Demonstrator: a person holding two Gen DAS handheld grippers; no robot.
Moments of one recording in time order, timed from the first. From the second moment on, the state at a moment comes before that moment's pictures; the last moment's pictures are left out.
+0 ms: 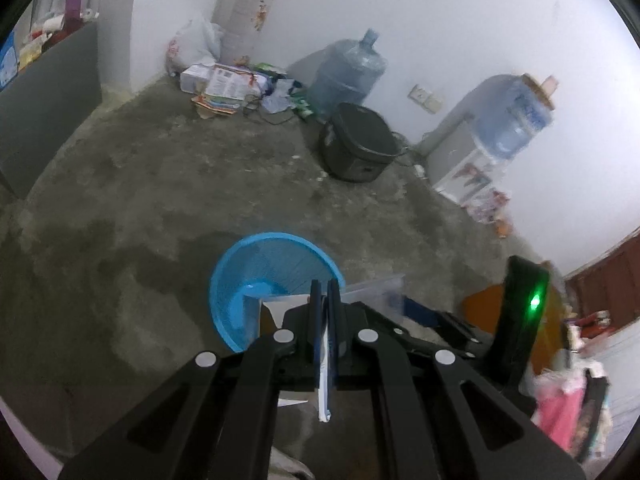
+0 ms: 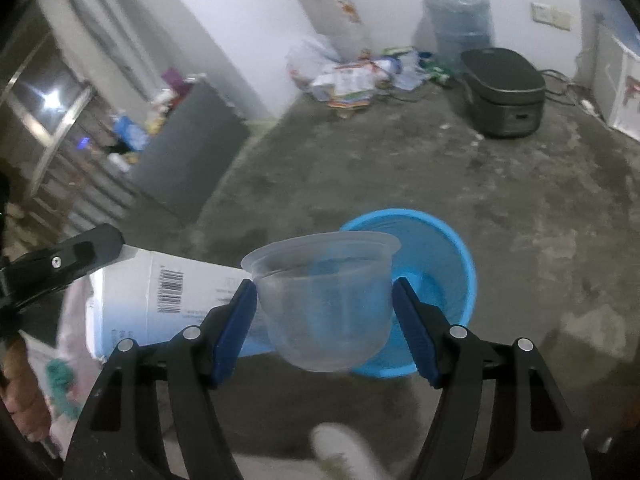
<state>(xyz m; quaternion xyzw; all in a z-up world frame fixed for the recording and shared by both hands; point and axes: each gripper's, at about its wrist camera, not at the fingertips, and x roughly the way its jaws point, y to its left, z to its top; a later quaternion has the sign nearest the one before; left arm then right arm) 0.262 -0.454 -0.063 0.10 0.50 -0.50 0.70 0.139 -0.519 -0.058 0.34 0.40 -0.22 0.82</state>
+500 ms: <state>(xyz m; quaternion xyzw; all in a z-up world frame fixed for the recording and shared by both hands) 0.251 -0.412 -0.023 0.05 0.42 -0.50 0.76 0.093 -0.495 -0.008 0.26 0.34 -0.28 0.86</state>
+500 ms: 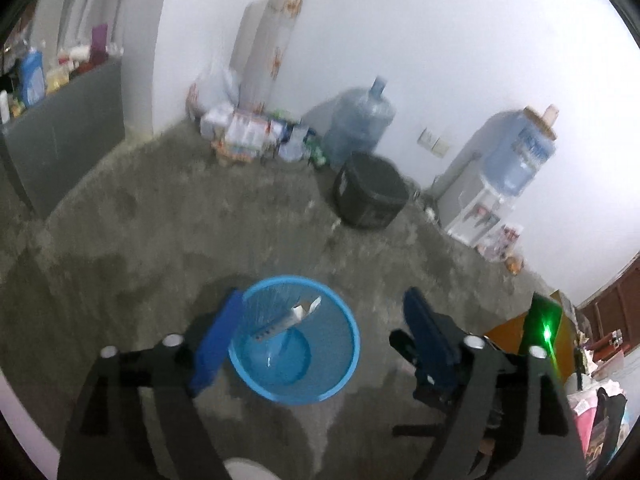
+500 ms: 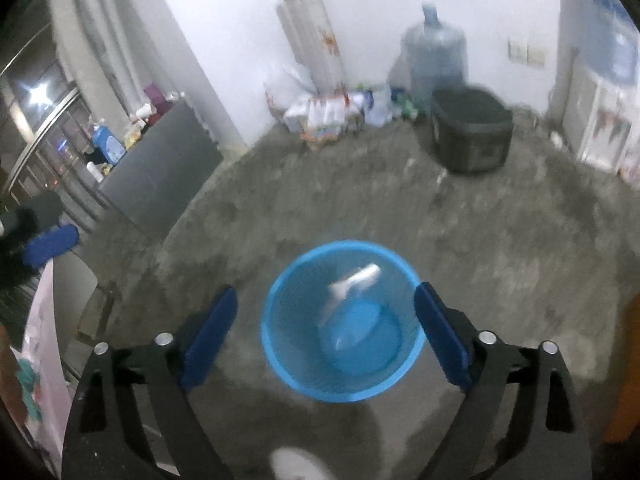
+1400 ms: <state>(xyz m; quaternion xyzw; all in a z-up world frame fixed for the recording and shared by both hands) 0.196 -0.113 0.122 -0.02 0.27 -0.35 0.90 0.086 -0.331 0.153 0.09 0.16 -0.13 0.97</state>
